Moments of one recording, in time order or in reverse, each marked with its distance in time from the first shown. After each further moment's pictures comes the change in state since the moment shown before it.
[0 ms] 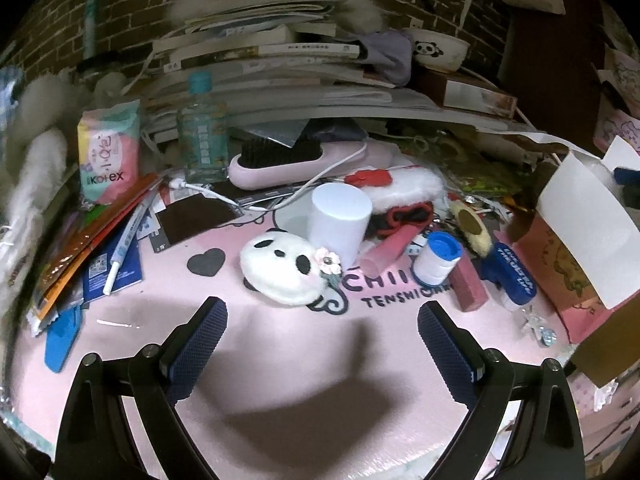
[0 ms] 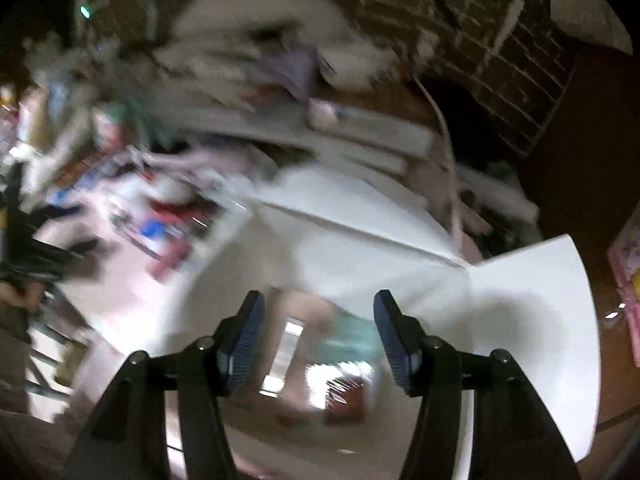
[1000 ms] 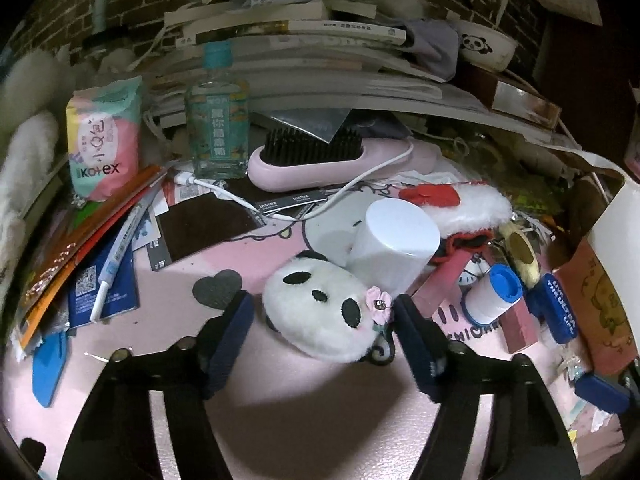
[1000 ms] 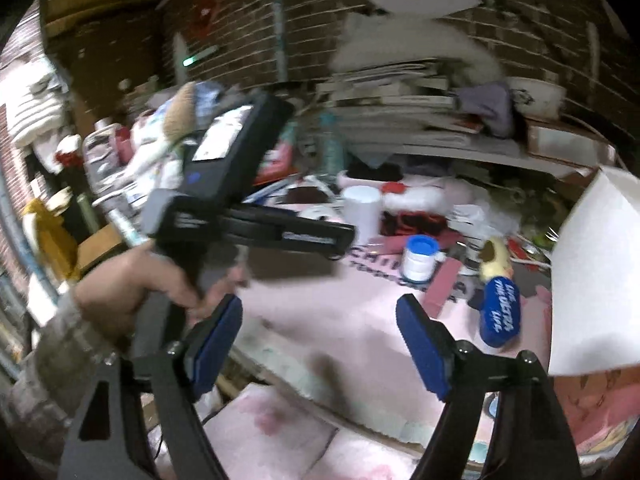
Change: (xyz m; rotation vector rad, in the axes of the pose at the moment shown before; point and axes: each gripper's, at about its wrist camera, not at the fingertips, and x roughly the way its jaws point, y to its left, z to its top) left arm 0.037 0.019 0.019 -0.051 0.052 0.051; right arm 0.064 0.191 -0.063 0.055 -0.264 0.277
